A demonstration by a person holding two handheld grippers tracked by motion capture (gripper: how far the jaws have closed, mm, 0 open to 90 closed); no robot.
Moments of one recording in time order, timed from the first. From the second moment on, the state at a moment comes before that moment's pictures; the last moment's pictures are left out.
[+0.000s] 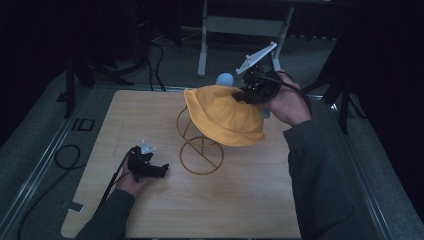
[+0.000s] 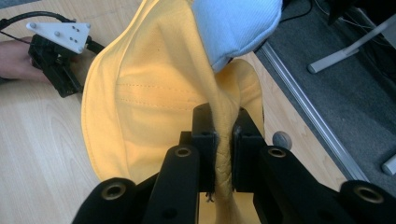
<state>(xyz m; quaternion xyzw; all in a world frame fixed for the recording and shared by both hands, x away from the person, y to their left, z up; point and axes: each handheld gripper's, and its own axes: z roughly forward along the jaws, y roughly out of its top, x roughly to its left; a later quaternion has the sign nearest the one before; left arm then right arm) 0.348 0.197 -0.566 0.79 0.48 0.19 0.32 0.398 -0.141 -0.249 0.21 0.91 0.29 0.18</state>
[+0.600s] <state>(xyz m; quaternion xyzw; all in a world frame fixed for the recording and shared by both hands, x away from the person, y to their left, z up) 0.348 0.197 -0.566 0.79 0.48 0.19 0.32 0.411 -0.112 -0.255 0.20 0.92 0.29 0.17</state>
